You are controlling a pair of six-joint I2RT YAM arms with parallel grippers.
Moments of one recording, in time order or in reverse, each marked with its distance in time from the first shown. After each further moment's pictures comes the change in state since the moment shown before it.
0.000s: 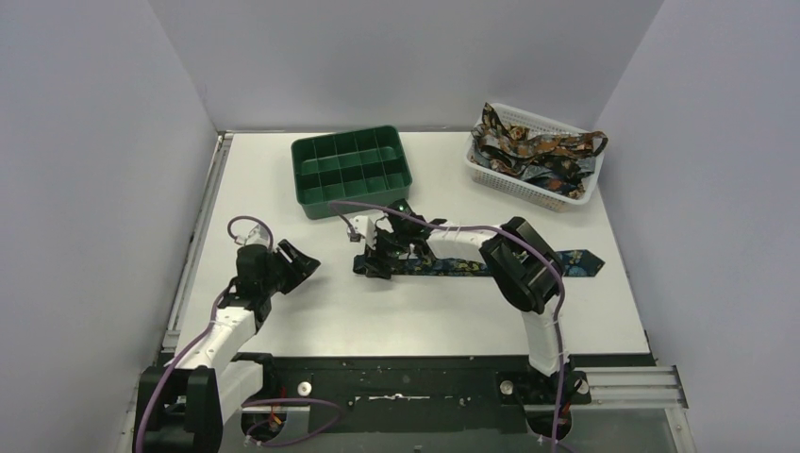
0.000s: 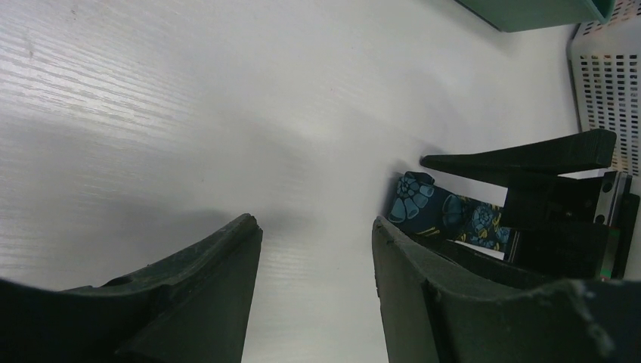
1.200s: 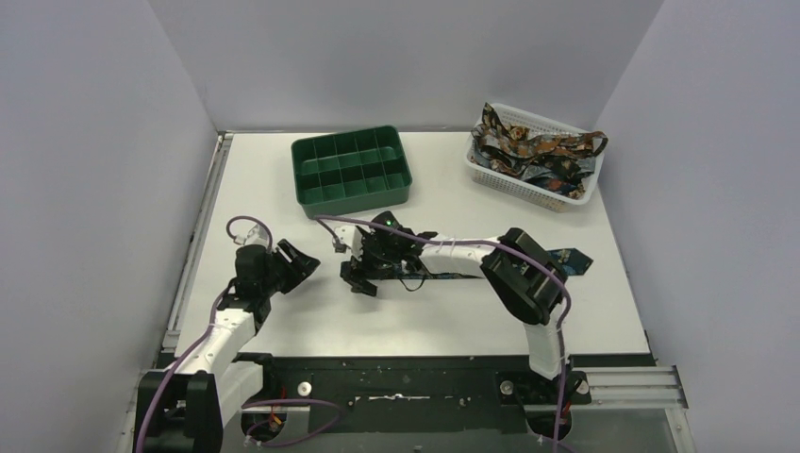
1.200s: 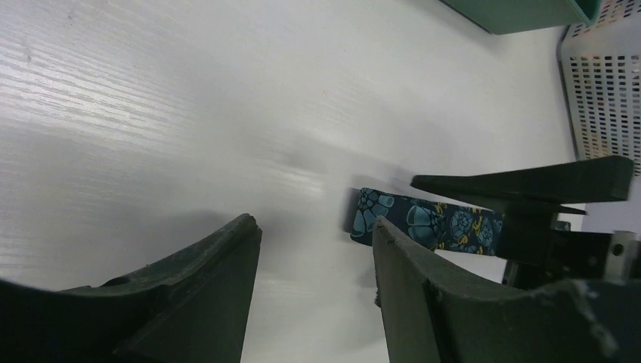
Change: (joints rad) left arm 0.001 -0.024 -0.002 -0.007 0.005 -0.002; right arm 0.116 -0.010 0.013 0.038 0.070 0.092
